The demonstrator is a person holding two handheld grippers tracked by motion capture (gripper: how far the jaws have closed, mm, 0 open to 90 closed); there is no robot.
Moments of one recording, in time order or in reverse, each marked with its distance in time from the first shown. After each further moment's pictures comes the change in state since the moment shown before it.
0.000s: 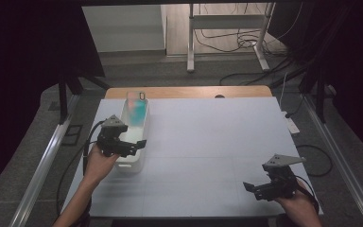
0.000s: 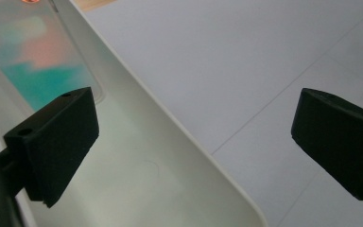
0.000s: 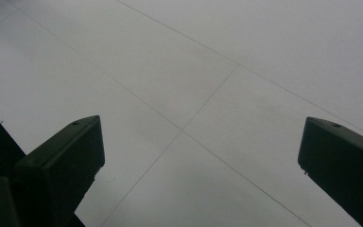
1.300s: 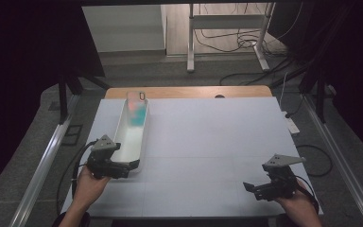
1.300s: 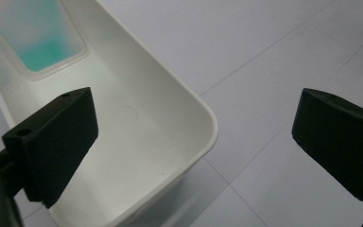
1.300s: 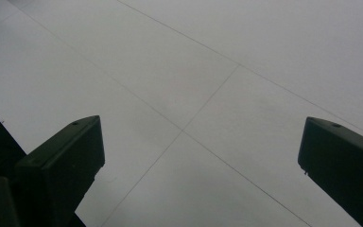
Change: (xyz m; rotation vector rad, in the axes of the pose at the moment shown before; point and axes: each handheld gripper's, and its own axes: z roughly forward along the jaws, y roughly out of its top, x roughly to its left) left arm -0.025 -0.046 -0.030 0.013 0.005 0.001; right arm 0.000 0.000 0.000 -0.001 0.001 -0.001
